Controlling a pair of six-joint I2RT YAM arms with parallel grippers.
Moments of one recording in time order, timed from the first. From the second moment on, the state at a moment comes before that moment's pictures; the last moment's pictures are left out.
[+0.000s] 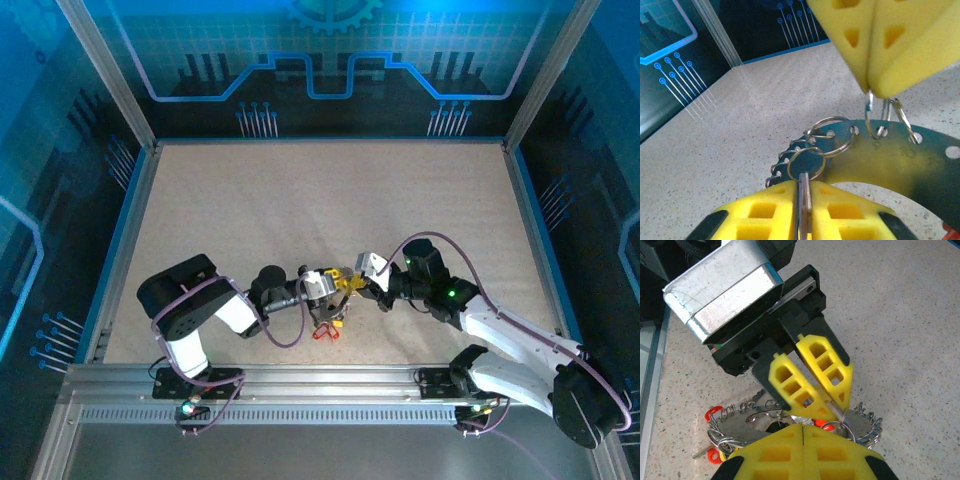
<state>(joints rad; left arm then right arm) -0.76 1.77 0.34 1.29 0.33 0.41 0.61 1.00 0.50 -0.09 -0.52 -0.41</state>
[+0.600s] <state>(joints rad) -0.78 1.69 0.31 1.28 0.27 0.54 0.61 1.00 0.50 -0.09 -0.52 -0.41</state>
